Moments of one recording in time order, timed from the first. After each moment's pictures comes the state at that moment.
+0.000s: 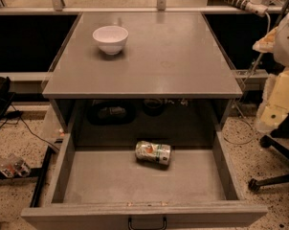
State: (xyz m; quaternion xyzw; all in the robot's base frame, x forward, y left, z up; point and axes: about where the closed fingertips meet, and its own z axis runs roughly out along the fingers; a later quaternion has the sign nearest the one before) arm 0.438 -0.216 0.977 -0.60 0.78 -0.04 0.16
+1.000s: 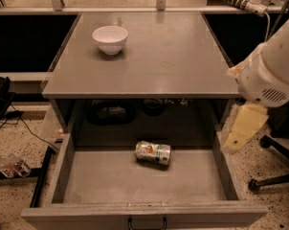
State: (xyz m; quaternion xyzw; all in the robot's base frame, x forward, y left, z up) arm 0.439 -0.180 0.914 -0.61 0.77 -0.02 0.18
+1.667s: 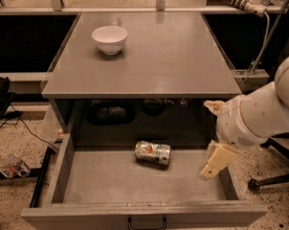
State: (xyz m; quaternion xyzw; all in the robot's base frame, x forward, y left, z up) arm 0.437 -0.149 0.821 -0.61 0.75 0.05 0.26
